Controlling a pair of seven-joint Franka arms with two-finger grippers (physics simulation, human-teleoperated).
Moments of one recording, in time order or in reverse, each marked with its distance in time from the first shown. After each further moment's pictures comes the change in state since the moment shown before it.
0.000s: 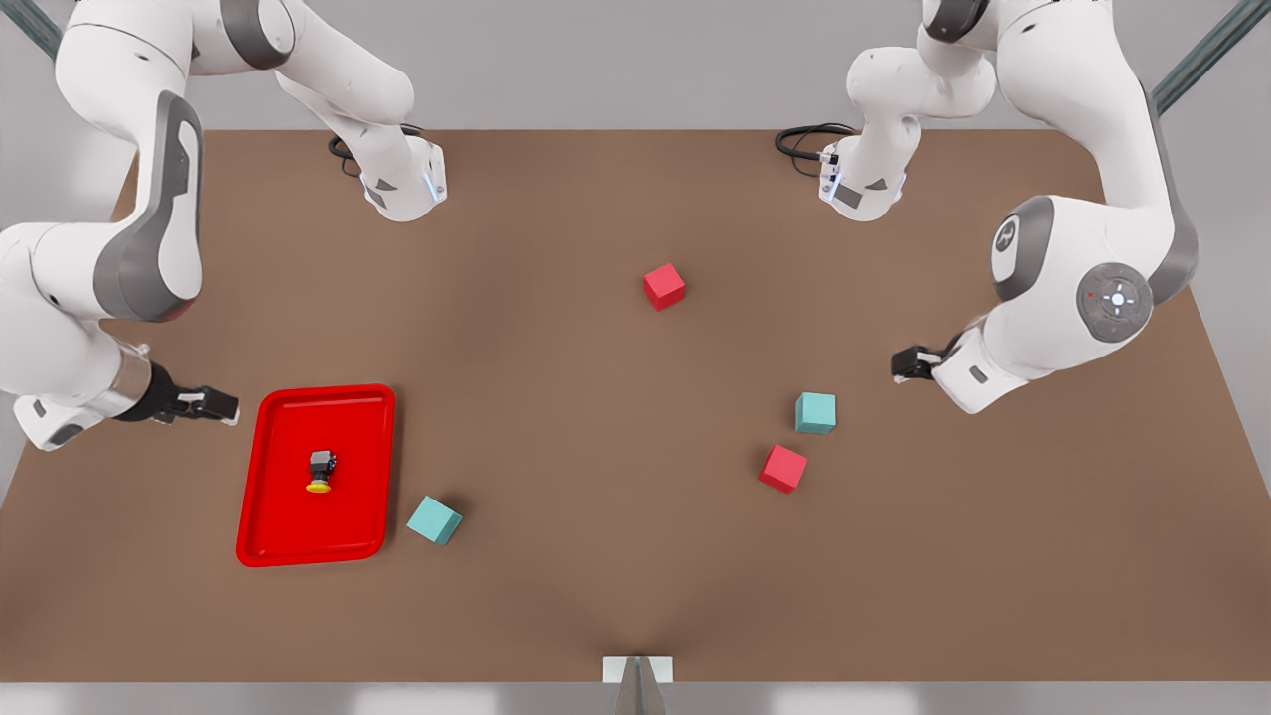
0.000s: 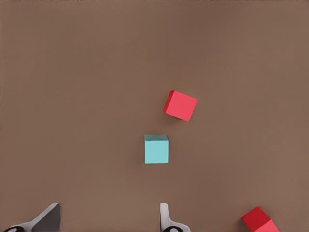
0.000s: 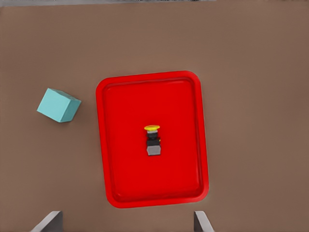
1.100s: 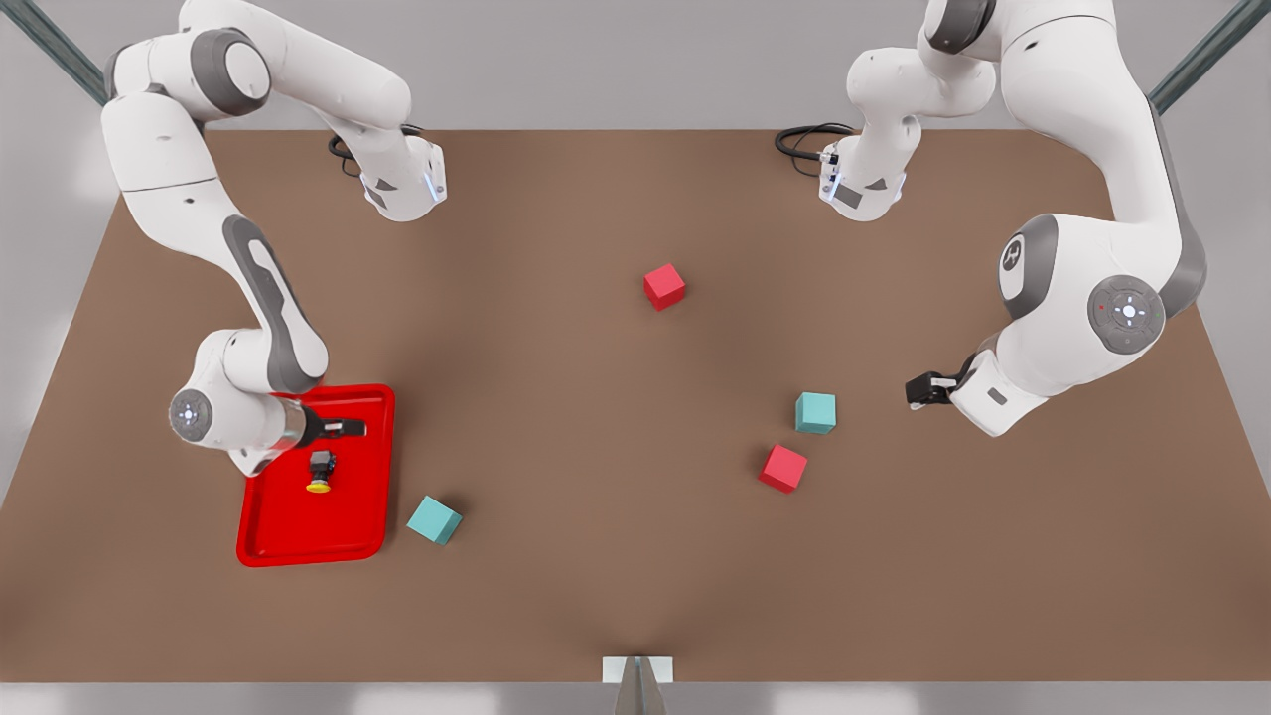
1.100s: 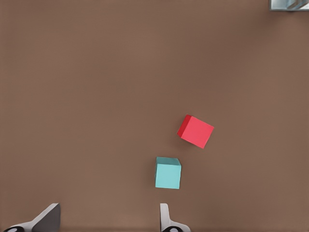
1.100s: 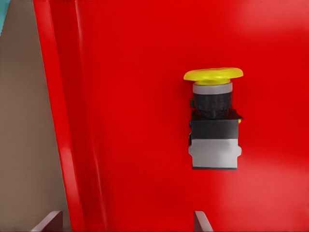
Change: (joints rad) left arm 0.031 0.036 -0.011 0.023 0.042 0.074 -0.070; right arm -0.158 0.201 0.121 -0.561 0.008 0.564 -0.040
